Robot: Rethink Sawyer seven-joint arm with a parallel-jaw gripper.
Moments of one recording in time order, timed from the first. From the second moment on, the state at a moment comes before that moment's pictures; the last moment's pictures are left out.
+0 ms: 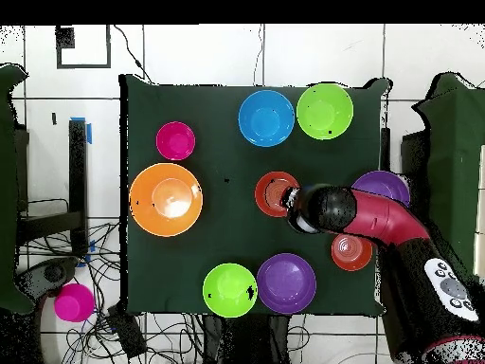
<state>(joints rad) -0.71 -0.64 0.30 1.71 -0.33 0.63 1.97</state>
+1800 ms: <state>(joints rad) -0.70 -0.64 0.30 1.71 -0.33 0.63 1.97</state>
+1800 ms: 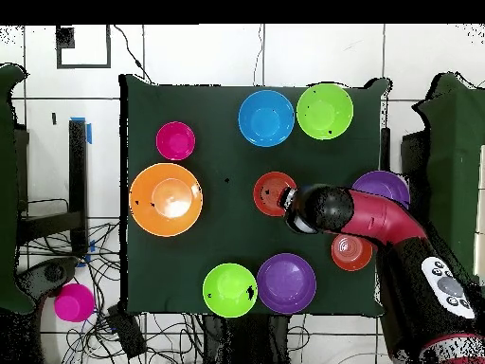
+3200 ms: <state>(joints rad) -0.88 -0.88 0.44 1.78 -0.18 0.76 1.97</state>
